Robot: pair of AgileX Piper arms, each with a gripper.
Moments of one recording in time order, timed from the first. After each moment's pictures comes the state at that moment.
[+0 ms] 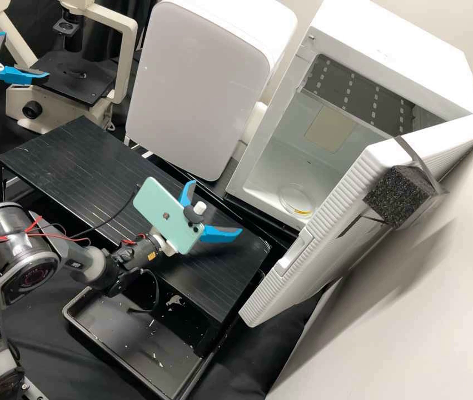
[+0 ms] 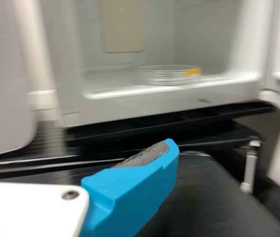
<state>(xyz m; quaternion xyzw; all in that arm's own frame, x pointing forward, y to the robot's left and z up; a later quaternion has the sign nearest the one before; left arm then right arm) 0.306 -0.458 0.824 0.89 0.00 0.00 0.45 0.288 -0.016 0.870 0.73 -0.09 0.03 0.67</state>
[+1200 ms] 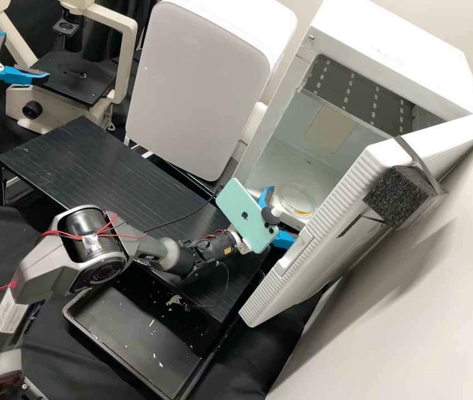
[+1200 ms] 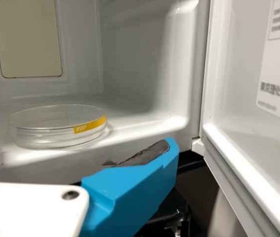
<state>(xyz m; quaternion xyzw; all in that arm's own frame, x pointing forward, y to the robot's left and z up) 0.306 -0.458 0.824 0.89 0.00 0.00 0.45 0.400 -0.061 0.953 0.71 -0.17 0.05 0.69</state>
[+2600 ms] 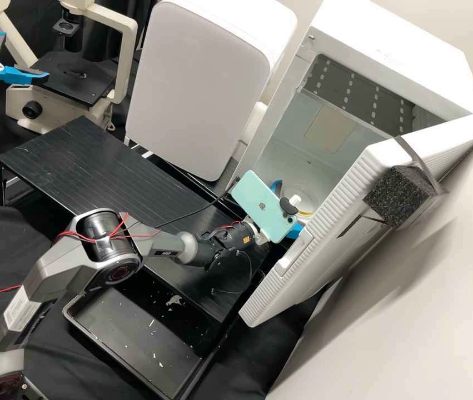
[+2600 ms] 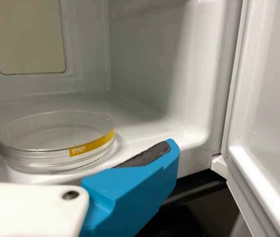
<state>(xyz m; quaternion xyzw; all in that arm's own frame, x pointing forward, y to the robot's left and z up) 0.306 -0.458 0.824 0.89 0.00 0.00 0.45 0.435 -0.062 0.969 0.71 -0.14 0.02 0.69</state>
